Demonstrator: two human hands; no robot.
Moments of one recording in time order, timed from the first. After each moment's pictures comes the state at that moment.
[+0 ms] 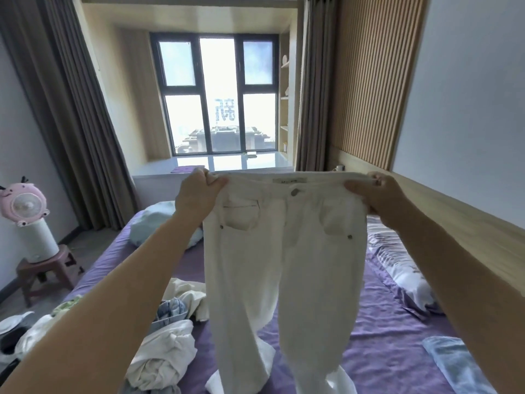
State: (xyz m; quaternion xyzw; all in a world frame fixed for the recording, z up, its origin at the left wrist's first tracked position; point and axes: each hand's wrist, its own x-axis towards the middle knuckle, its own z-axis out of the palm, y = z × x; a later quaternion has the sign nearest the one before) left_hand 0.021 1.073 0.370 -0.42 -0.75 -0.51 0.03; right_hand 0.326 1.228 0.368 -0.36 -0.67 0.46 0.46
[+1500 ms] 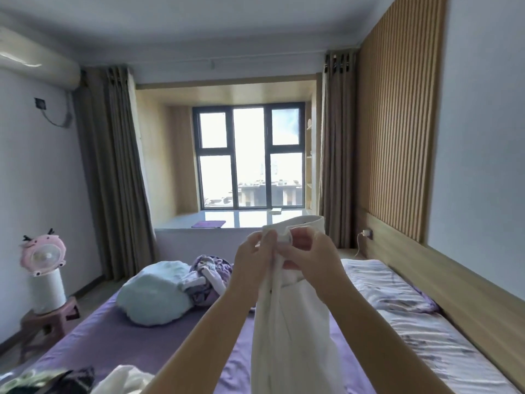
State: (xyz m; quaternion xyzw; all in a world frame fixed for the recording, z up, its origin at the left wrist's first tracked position) left_hand 0.208 1.340 0.381 -0.38 -0.57 -0.71 -0.15; right_hand 0.318 1.400 0.399 -0.17 -0.70 0.53 0.45
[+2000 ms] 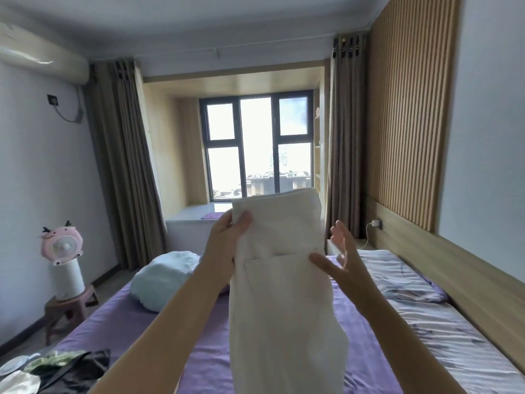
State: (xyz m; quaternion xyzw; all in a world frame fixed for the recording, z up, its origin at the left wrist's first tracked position) left_hand 0.188 1.316 0.396 -0.39 -0.46 -0.77 -0.20; right_hand 0.358 1.458 0.338 -0.16 -0.74 0.49 0.43
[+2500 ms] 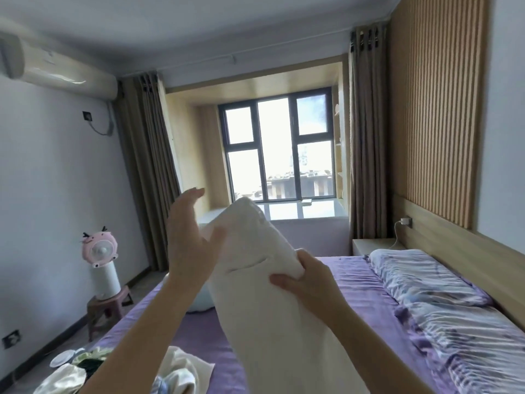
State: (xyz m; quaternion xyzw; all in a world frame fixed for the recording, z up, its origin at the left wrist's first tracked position) left_hand 0.151 1.249 0.407 -0.43 -0.65 -0.53 0.34; right_hand 0.291 1.399 0.332 -0.19 -0.82 0.36 0.39
